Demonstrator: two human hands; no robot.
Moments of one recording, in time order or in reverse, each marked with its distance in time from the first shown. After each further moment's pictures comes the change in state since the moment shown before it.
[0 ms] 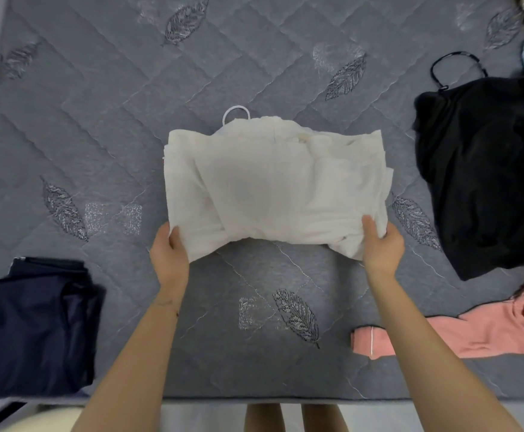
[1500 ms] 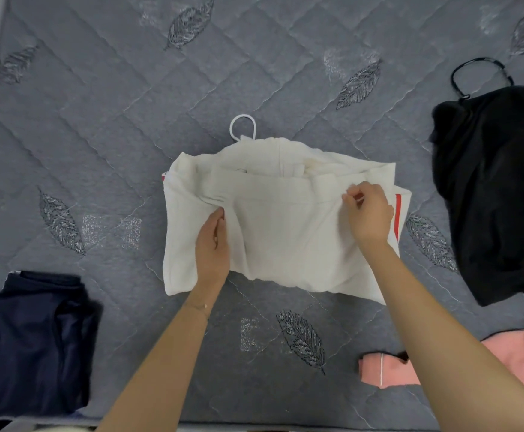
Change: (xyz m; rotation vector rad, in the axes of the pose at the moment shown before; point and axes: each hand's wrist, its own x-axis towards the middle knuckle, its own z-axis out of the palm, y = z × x) left_hand 0.001 0.046 0.061 -0.129 -0.263 0.041; right_hand 0.047 -0.066 0.055 -0.410 -0.193 -0.416
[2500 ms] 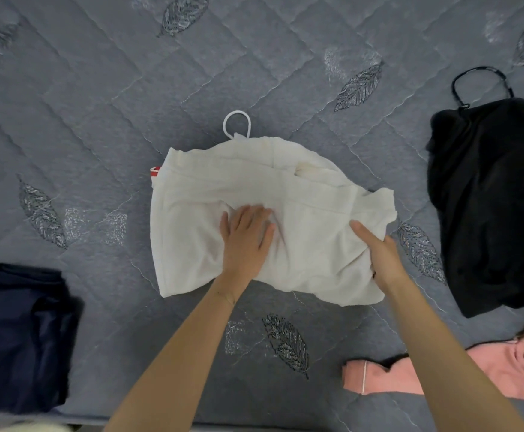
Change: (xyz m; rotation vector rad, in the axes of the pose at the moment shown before) left_hand 0.003 0.013 0.061 0.624 -0.231 0.360; right_hand -0.021 0.055 -0.025 0.829 -0.375 0.586
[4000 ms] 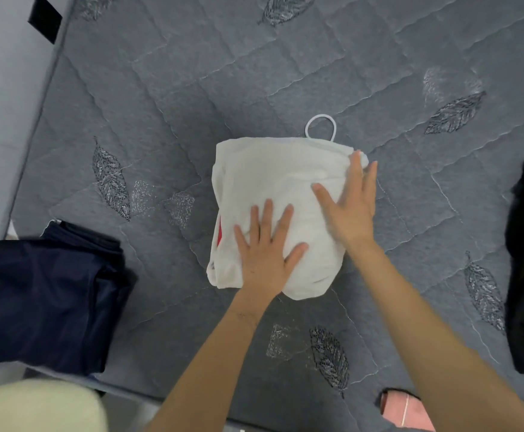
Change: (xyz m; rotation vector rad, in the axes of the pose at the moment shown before) left_hand -0.033 -0.070 -0.039 0.105 -0.024 -0.211; right_hand 0.007 -0.024 0.212 -0.861 0.015 -0.595
